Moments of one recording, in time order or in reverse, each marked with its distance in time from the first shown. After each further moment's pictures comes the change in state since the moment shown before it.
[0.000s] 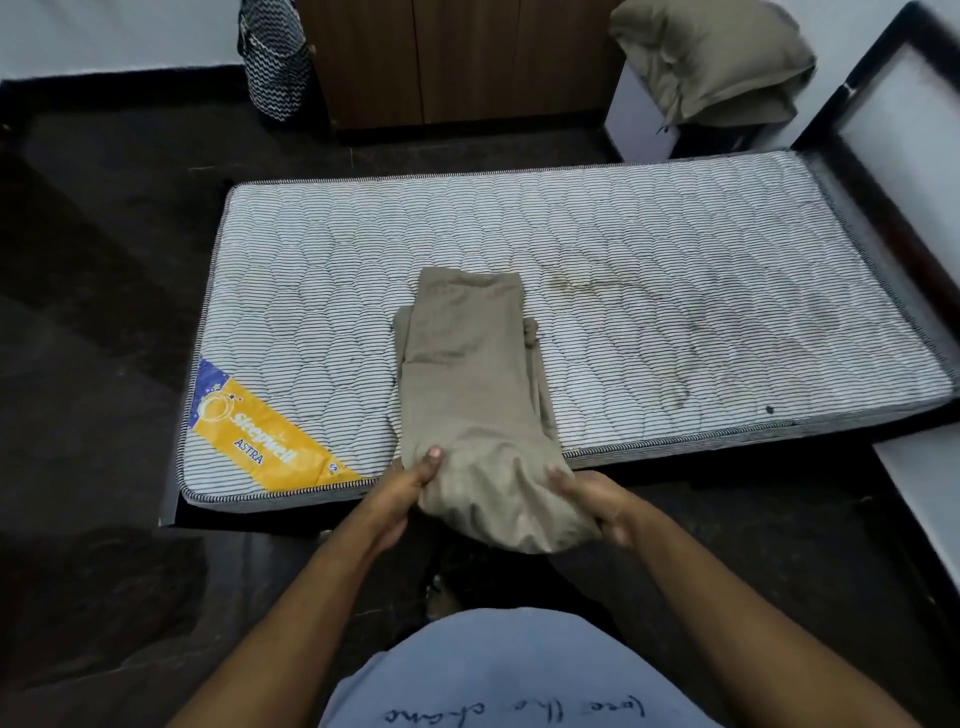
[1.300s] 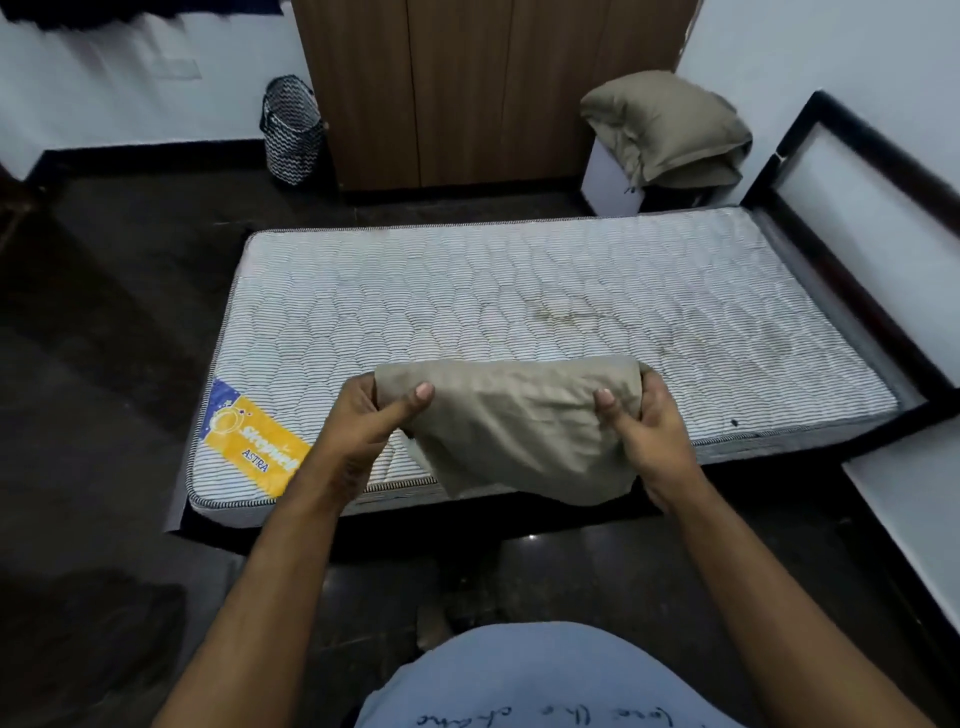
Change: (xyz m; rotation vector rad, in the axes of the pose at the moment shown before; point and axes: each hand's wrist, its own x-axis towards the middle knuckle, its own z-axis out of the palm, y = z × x) left_hand -0.144 0.099 0.024 0.096 -0.126 0.662; right_hand -0.160 -0.045 0.009 -0.061 0.319 -0.936
